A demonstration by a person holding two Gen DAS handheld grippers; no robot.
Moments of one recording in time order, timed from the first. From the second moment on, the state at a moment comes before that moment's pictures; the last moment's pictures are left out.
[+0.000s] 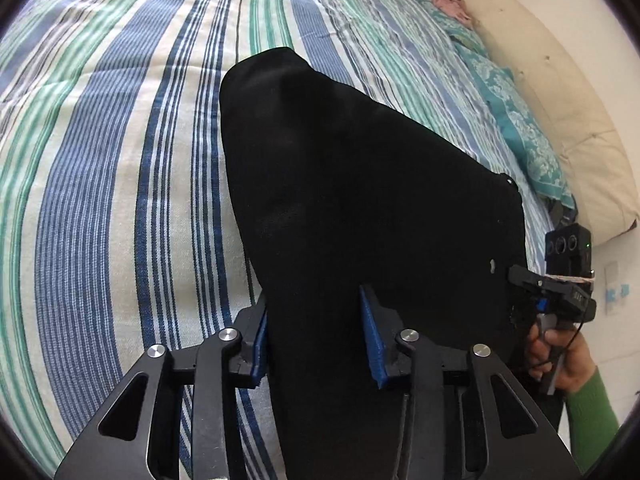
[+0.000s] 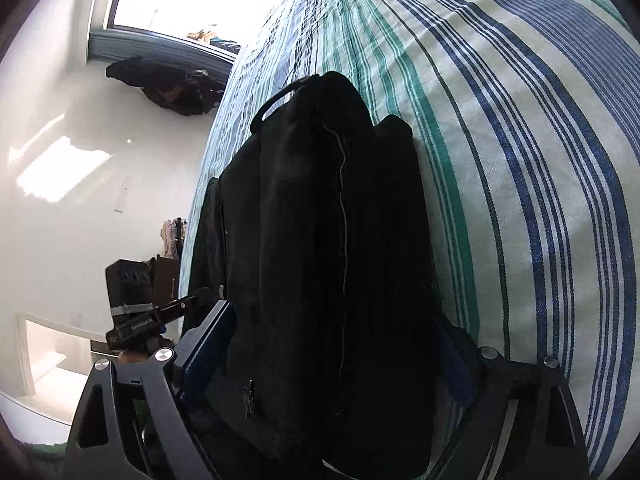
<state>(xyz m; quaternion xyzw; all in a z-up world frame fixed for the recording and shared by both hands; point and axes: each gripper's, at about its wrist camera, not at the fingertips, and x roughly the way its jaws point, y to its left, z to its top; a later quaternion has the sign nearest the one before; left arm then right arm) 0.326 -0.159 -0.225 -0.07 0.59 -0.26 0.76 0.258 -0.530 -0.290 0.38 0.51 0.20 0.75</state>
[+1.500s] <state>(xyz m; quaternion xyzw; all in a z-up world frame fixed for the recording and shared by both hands) 0.420 -0.136 -0.185 0.08 0.47 -0.06 0.88 0.399 -0.533 -0.240 0.32 0.45 0.08 0.83</state>
